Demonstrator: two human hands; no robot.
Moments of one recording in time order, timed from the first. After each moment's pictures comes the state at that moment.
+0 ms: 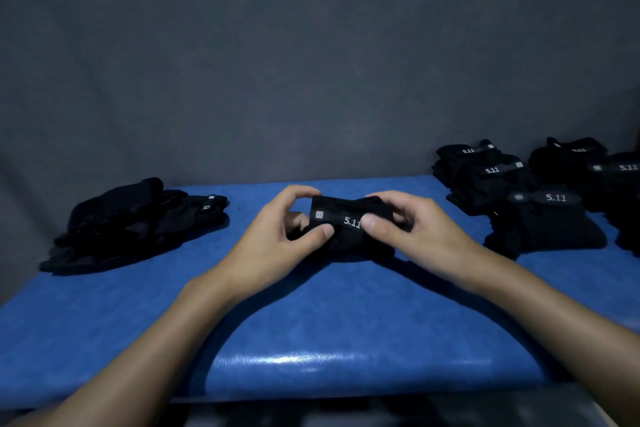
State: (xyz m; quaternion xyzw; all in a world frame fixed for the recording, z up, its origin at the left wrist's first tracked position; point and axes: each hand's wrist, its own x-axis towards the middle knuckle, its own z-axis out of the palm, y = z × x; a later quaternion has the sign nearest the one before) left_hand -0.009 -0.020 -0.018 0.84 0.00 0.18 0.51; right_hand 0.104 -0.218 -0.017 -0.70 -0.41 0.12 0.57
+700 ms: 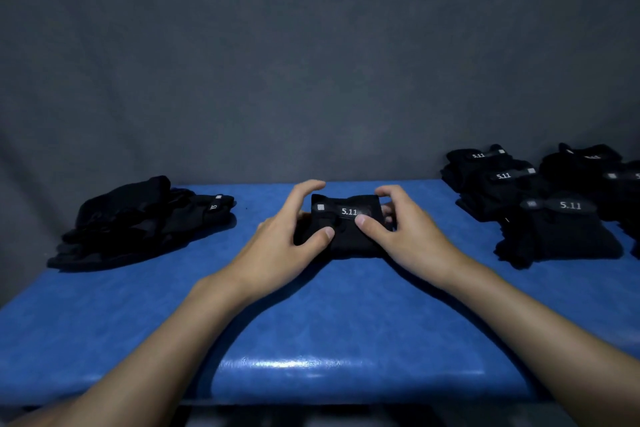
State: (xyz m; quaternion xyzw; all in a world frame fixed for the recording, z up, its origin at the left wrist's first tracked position) left_hand -0.007 -0.014 -0.025 0.90 0.06 0.17 0.39; right_hand 0.118 -0.189 -0.036 -0.85 -0.31 0.02 0.44
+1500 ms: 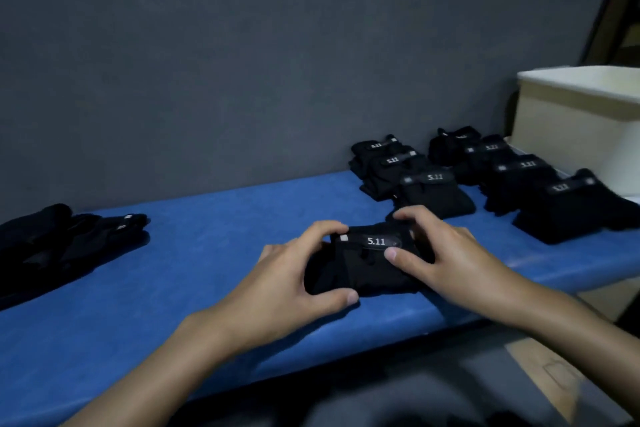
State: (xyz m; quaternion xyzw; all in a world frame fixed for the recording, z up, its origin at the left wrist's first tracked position) left_hand -0.010 -0.126 -0.026 0.93 -0.11 0.09 0.34; right_hand 0.066 -0.356 -0.015 -0.91 -0.28 -0.06 0.30
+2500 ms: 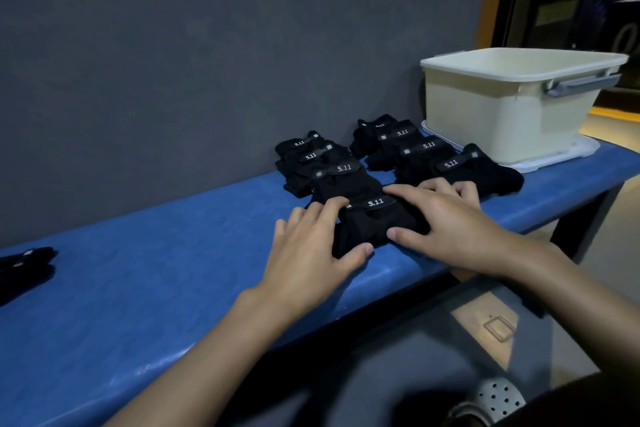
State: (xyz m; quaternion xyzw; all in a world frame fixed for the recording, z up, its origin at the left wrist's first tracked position) left_hand 0.046 -0.247 -0.030 0.96 -0.10 0.18 0.18; right_hand 0.090 -0.456 -0.012 -0.95 -0.23 -0.15 0.17
